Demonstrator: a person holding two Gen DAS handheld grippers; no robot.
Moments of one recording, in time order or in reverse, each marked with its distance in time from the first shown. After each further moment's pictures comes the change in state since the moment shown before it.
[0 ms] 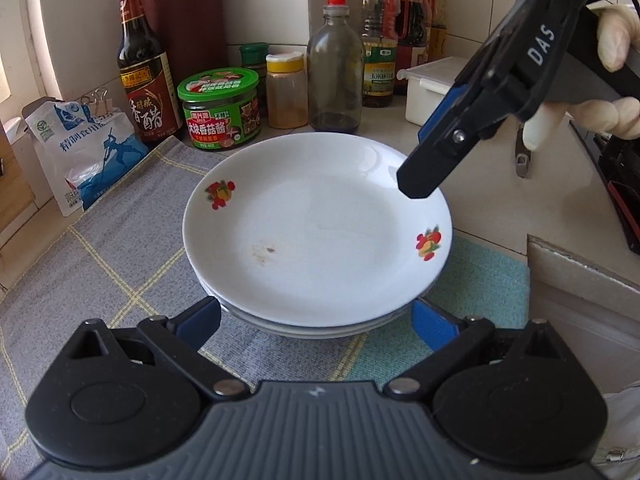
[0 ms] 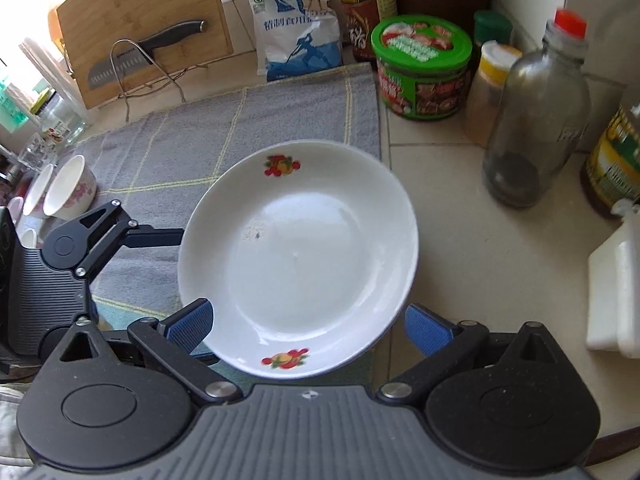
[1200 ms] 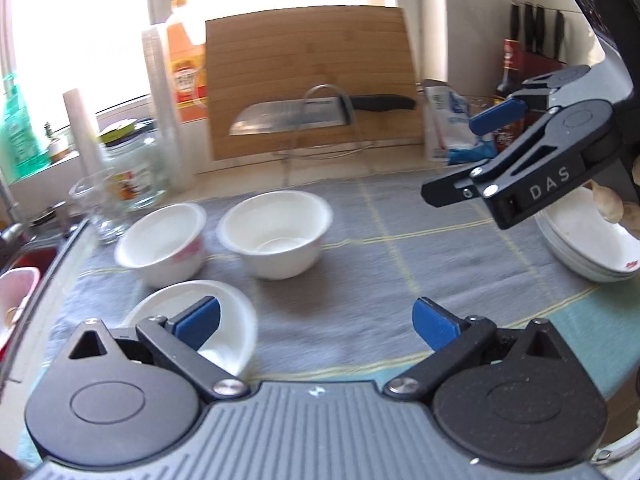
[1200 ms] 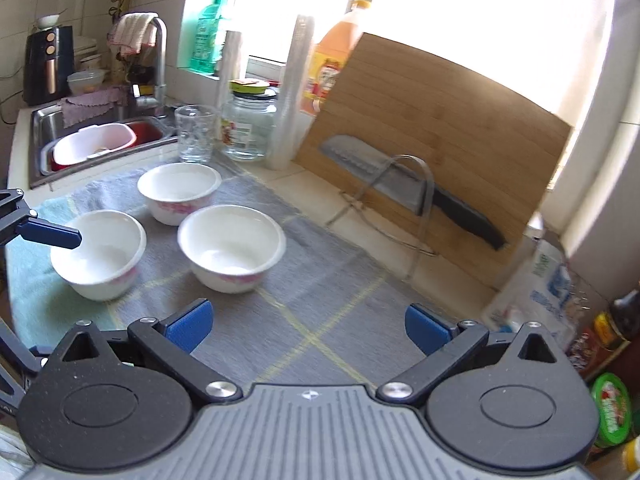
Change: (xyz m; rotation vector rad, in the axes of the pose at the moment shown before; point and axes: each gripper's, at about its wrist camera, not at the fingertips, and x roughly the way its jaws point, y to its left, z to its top) left arm -0.218 0.054 -0.135 -0.570 -0.078 0.735; right arm 0.050 0.269 0.032 -0.737 -0.401 0.078
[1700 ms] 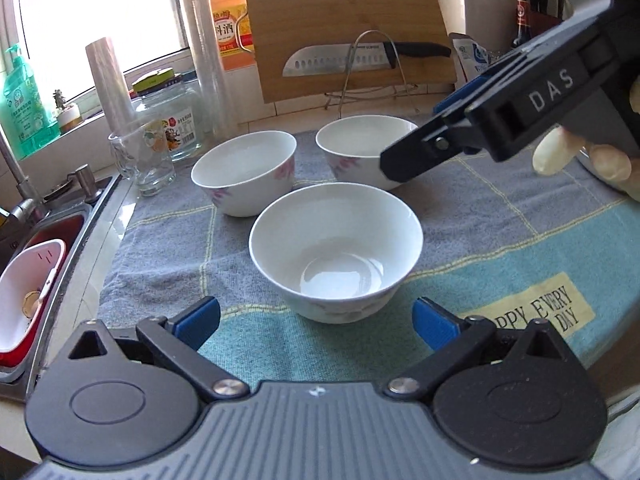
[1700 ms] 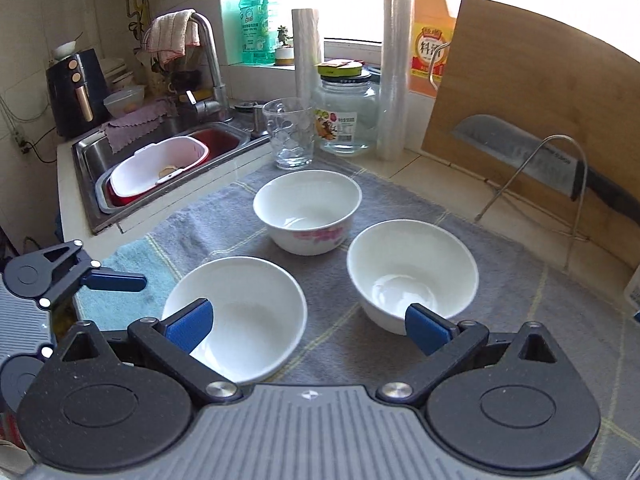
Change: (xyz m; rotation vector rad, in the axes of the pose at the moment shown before) left arm 0.009 0.102 -0.052 0.096 0.068 -0.060; right arm 0.061 0.104 0.039 0.160 0.063 0.211
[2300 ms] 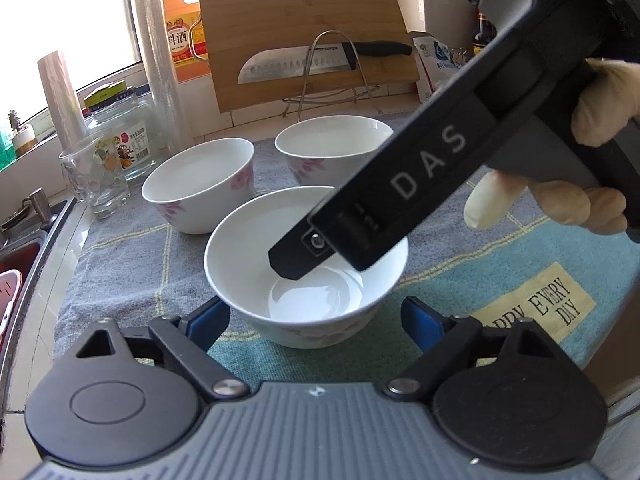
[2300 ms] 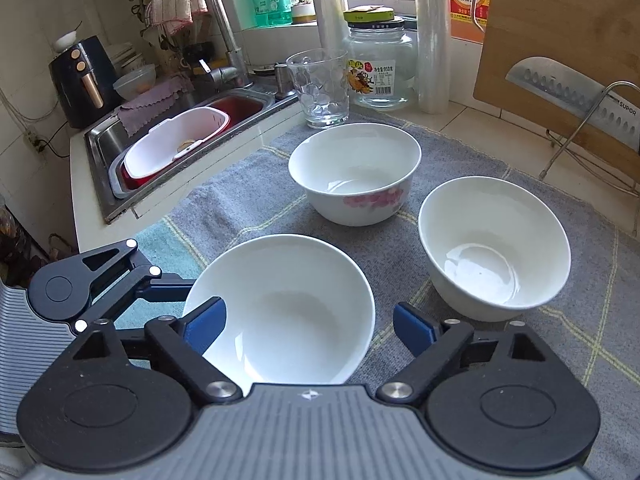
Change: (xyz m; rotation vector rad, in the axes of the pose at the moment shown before) left arm 0.025 -0.002 -0.003 0.058 -0.049 -0.104; right arm 0.054 0.012 0.000 0.059 0.110 0.096
